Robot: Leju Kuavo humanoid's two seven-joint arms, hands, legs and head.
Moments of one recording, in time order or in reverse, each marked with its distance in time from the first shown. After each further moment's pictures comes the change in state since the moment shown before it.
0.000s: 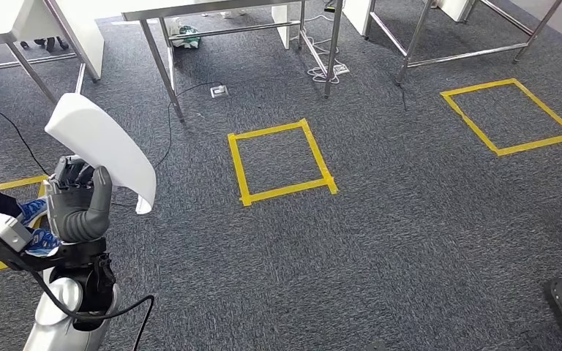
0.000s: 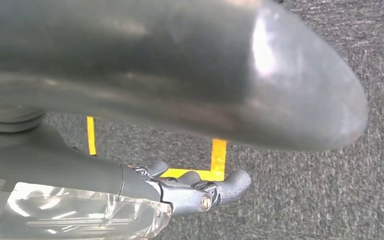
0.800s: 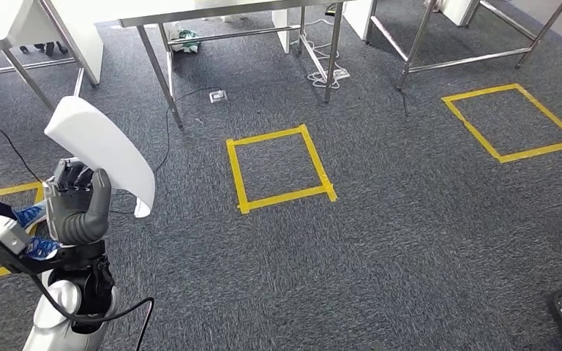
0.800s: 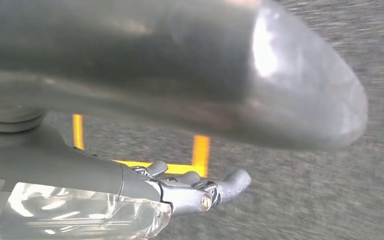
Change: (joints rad) left arm 0.002 0.005 0.000 -0.002 -0.002 -0.003 0.006; right arm -0.003 0.005 0.001 -0.001 -0.002 0.001 -0.009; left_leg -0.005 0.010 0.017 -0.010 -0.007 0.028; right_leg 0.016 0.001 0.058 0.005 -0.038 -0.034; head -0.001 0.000
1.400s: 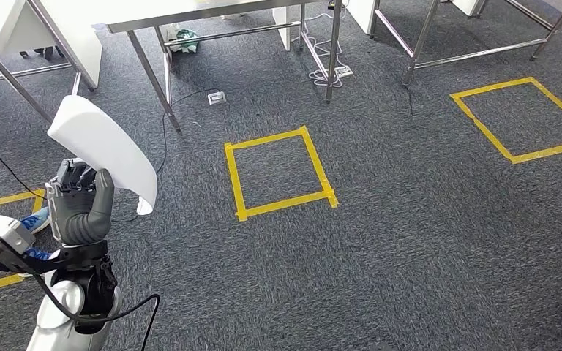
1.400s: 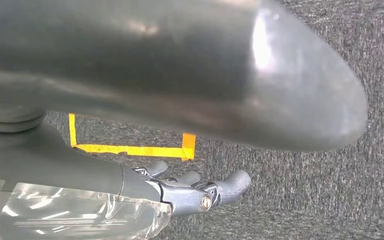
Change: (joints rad) left arm 0.014 -0.007 0.001 -0.002 -0.015 0.006 0.002; right arm 0.014 -0.007 0.000 0.000 -0.003 0.000 0.000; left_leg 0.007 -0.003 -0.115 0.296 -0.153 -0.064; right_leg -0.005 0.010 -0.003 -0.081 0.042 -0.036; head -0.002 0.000
